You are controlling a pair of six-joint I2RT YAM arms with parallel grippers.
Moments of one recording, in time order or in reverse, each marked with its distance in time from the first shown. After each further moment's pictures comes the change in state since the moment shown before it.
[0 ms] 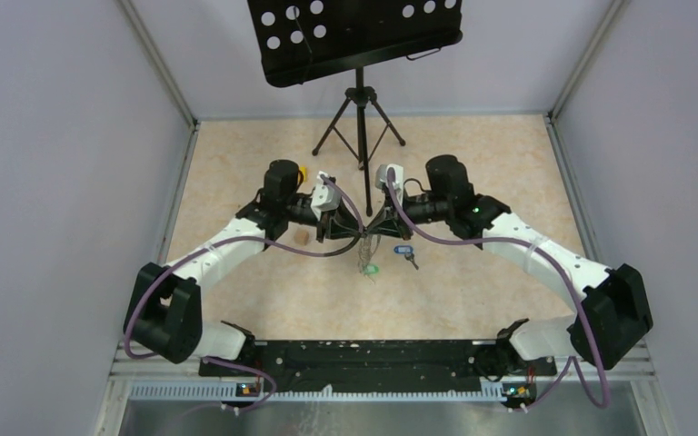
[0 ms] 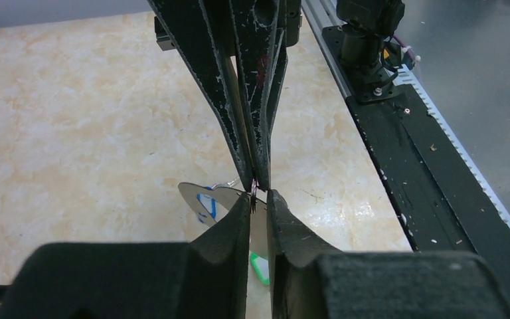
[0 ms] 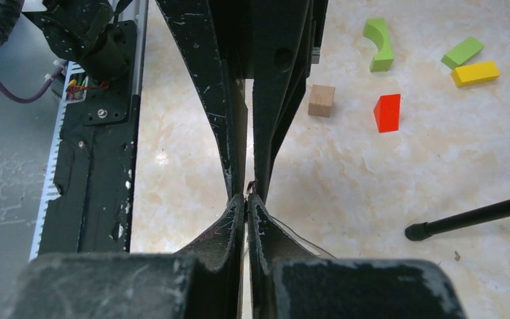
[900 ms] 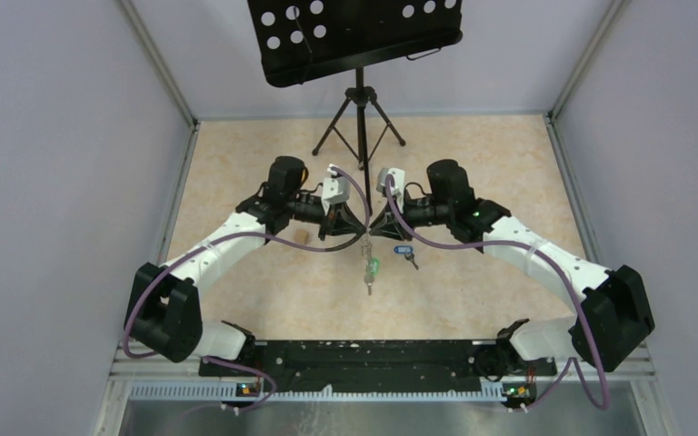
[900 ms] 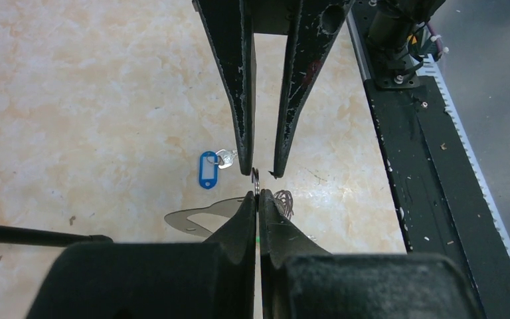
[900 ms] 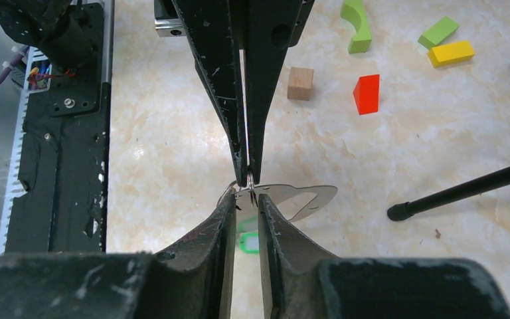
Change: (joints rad) left arm -0.016 0.006 0.083 -0.219 -0.152 0.011; right arm -0.007 -0.013 -0.046 0.028 0.069 -0.031
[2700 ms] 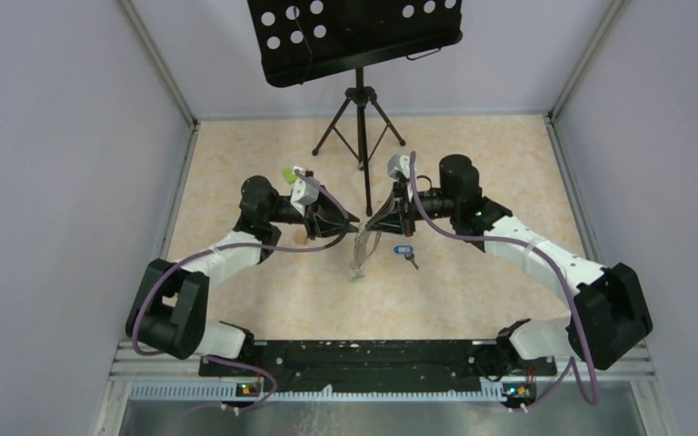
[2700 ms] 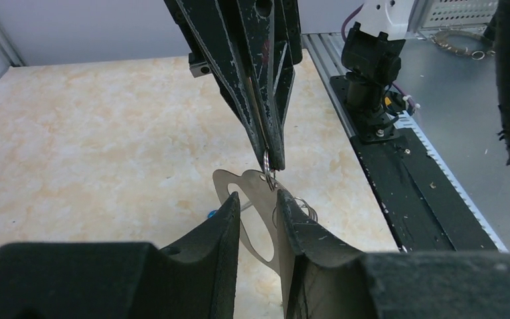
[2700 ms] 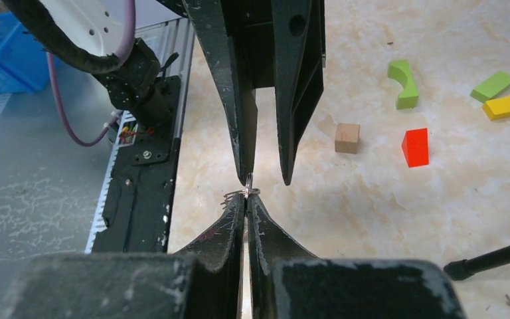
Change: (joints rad) left arm 0.102 0.000 -0.283 1.023 0.199 -0.596; right arm -0.063 0.014 -0.051 0.277 -0.229 0.285
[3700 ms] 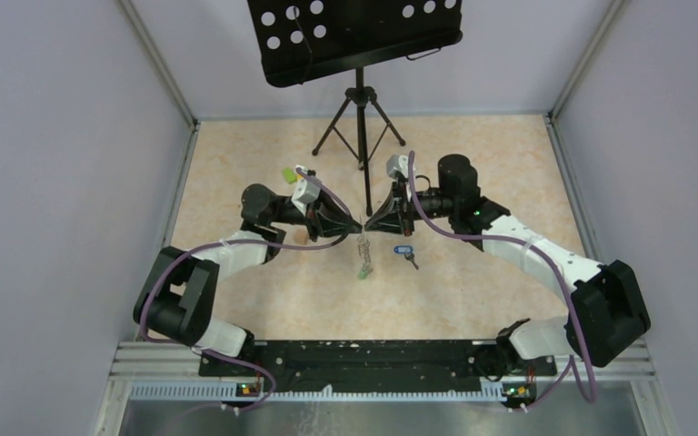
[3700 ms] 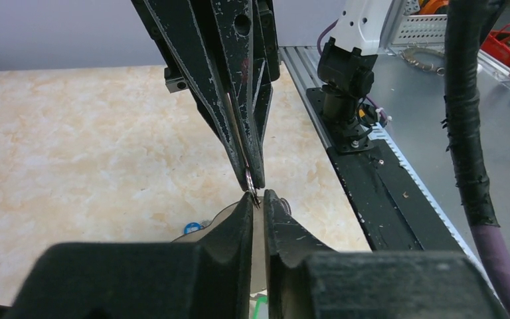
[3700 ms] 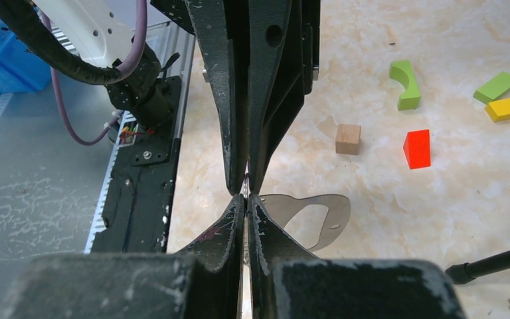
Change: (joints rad) left arm -0.019 0.086 -0.026 0.326 0.035 -0.279; right arm 0.000 0.016 0.000 0.021 -0.017 0.006
